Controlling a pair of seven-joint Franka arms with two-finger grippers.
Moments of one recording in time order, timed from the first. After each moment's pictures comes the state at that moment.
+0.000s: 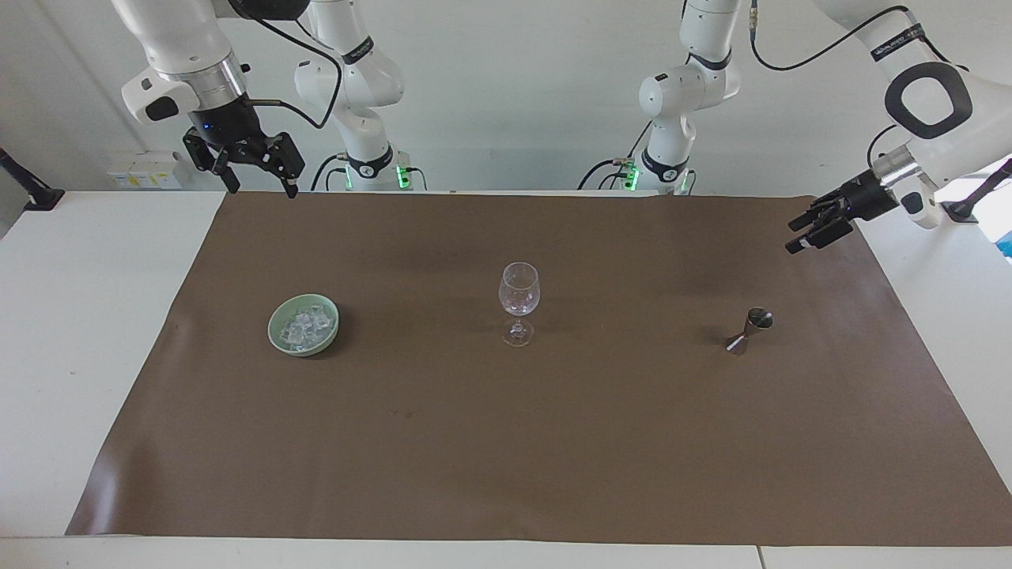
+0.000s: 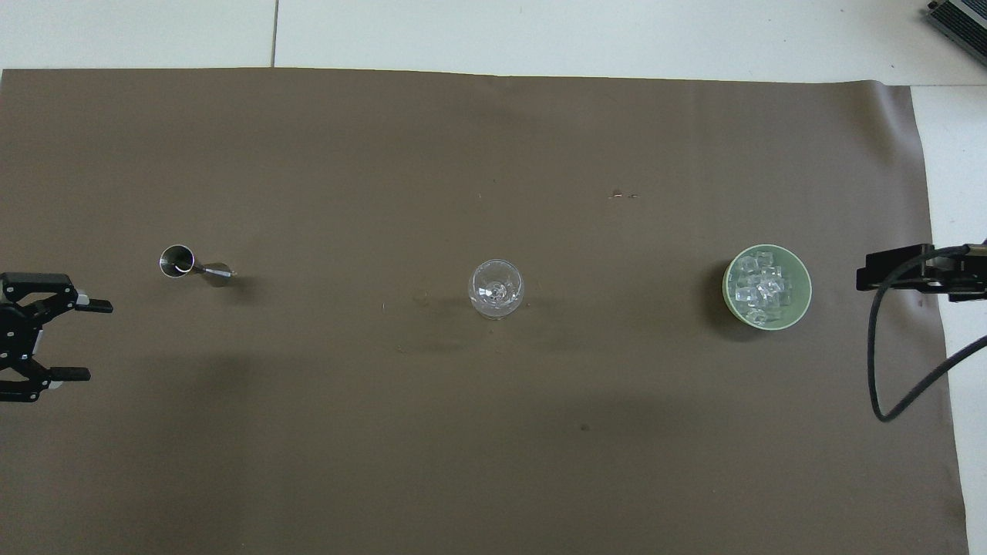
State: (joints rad) left arm 0.30 -0.10 0.07 -2.08 -0.59 1.65 -0.48; right arm 0.01 -0.13 -0.02 -1.68 0.01 1.57 0.12
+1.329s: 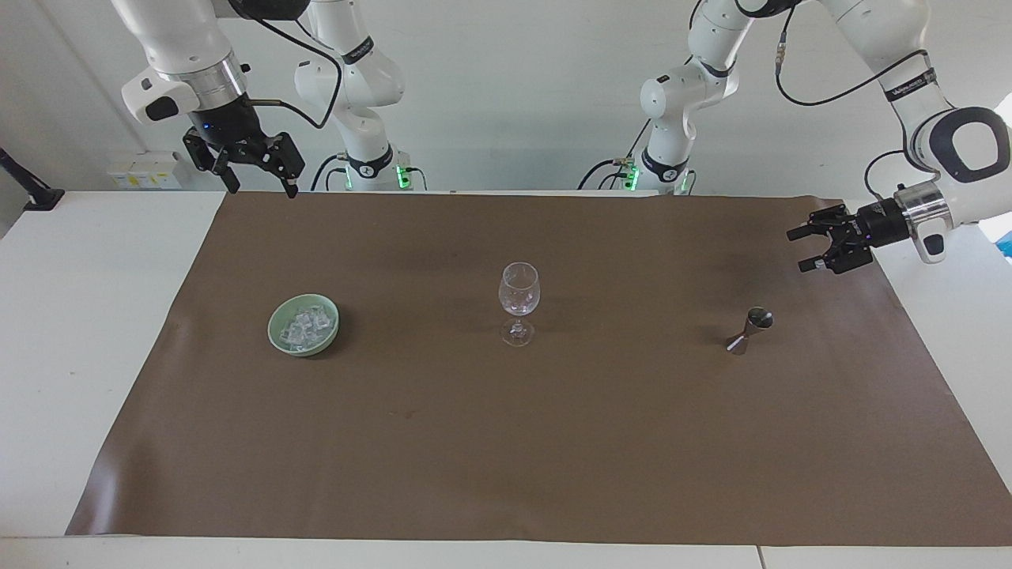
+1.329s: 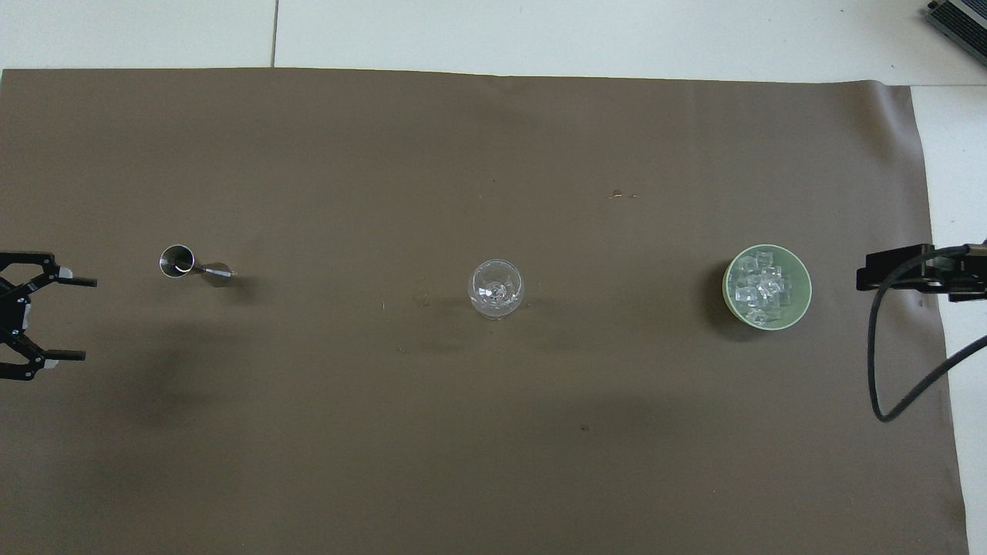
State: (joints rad) left arm 0.38 0.19 0.11 -1.87 -0.76 1.43 -0.59; right arm 0.01 -0.13 -0.02 -1.68 0.01 1.57 0.12
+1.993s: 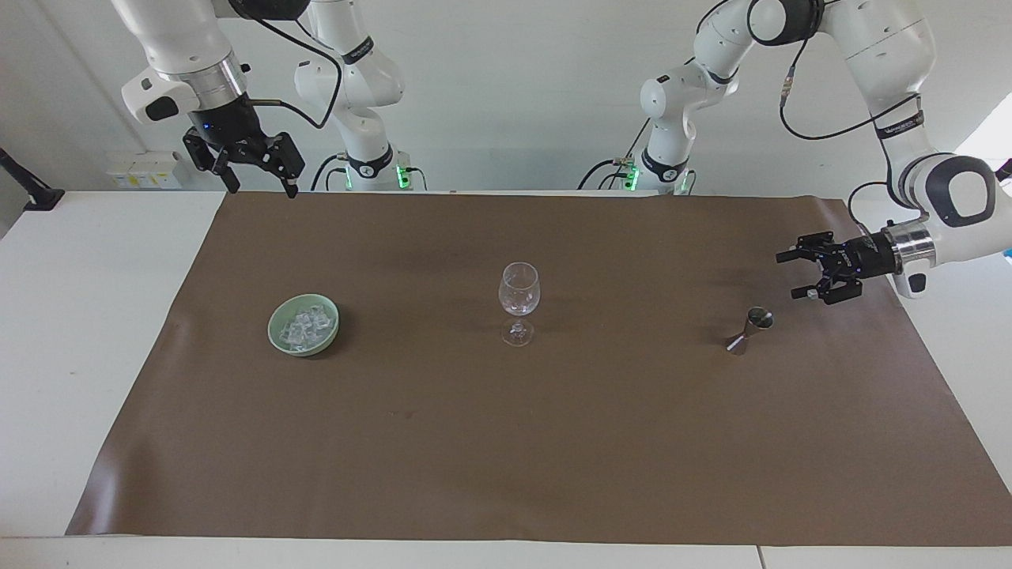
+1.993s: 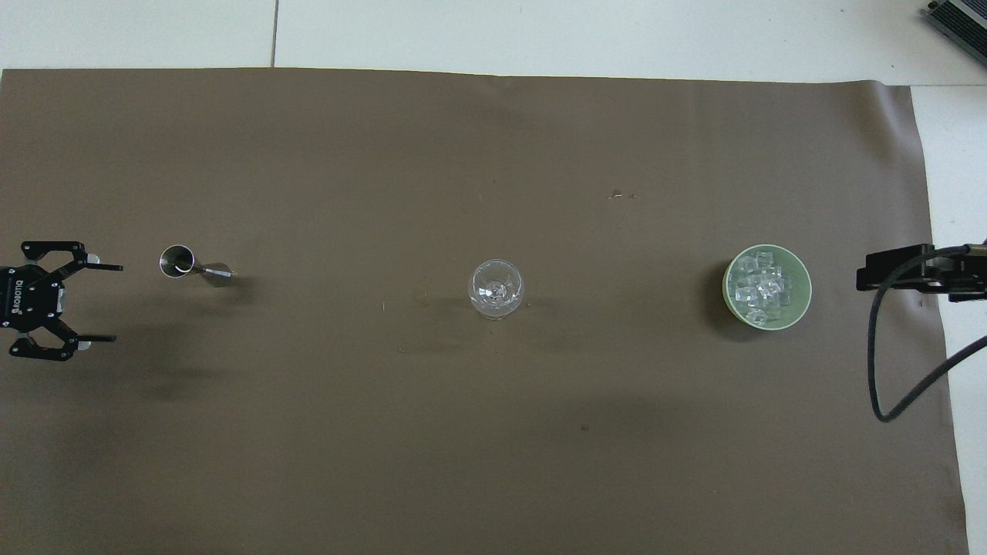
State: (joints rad) left arm 0.38 0.33 0.14 -1.83 -0.88 1.41 -0.62; right arm 0.01 -0.13 -0.02 -1.68 0.01 1.57 0.12
